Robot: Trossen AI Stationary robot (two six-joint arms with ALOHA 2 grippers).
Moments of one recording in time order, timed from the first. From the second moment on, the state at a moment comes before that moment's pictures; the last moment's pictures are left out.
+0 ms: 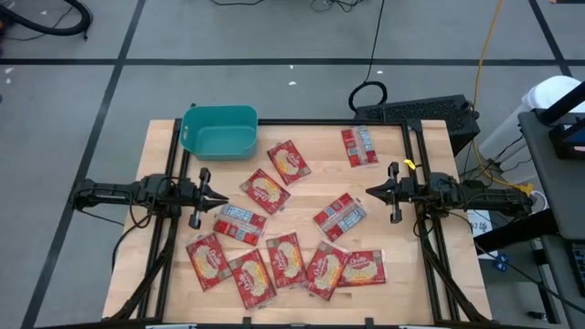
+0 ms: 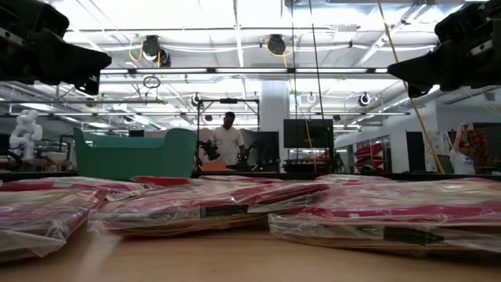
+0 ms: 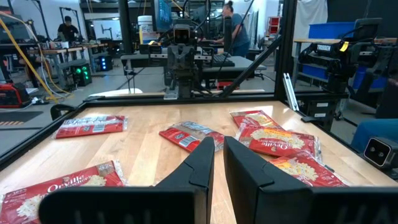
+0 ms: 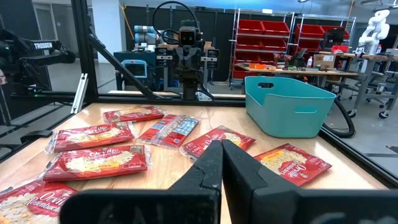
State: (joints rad) left arm -0.06 0.02 0.01 0.03 0.05 0.02; right arm -0.04 0.01 0.02 0.01 0.00 -0.04
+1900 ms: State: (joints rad) left arm -0.06 0.02 0.01 0.09 0.04 0.11; right arm -0.04 0.01 0.02 0.03 0.00 -0.04
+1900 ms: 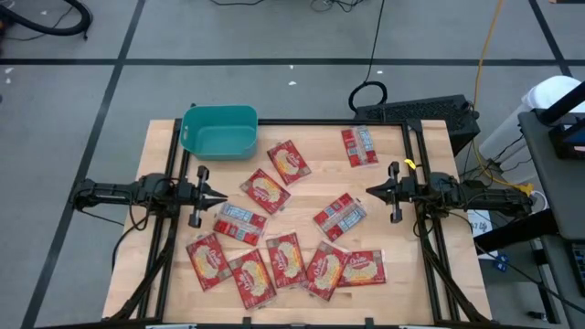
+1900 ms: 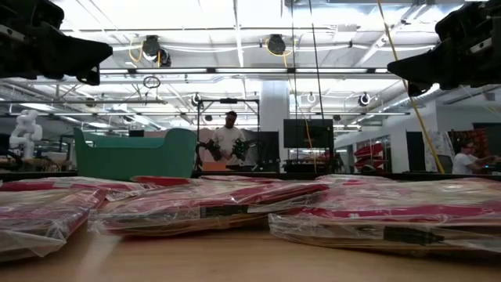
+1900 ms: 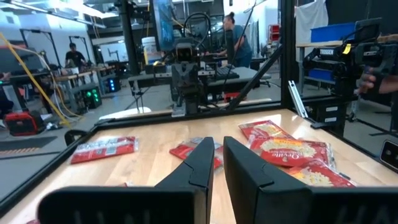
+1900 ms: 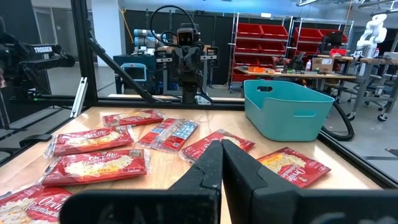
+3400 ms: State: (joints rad) left arm -0.06 0.37 0.86 -0.37 -0.02 -0.02; right arm -0.04 0.01 0.01 0.10 0.08 0.17
